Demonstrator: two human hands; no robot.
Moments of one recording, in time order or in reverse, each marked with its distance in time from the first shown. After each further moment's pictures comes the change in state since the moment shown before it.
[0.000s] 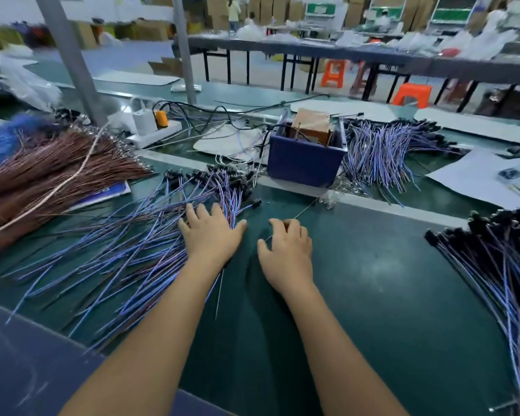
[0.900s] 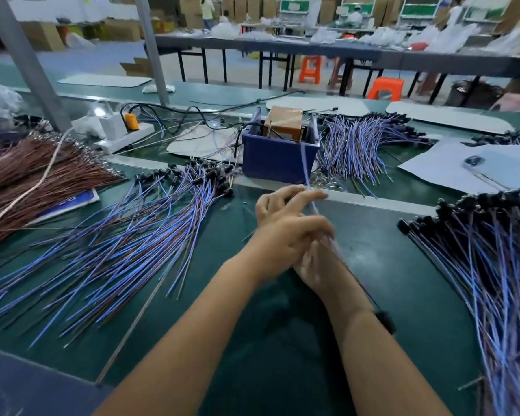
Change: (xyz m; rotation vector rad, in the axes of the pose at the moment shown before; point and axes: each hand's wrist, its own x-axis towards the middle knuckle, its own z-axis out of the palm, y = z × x) left_hand -0.070 0.108 -0.030 -0.564 0.145 0.991; right_hand 0.006 0.069 -0.048 1.494 -0.135 0.471
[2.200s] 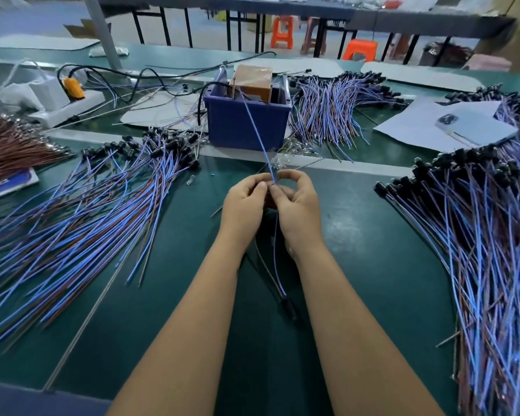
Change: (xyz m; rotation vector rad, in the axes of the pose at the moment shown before) left_hand 0.005 -0.038 0.055 -0.863 0.263 -0.742; right_hand 0.009 0.008 0.000 -0.275 0.173 -0.410
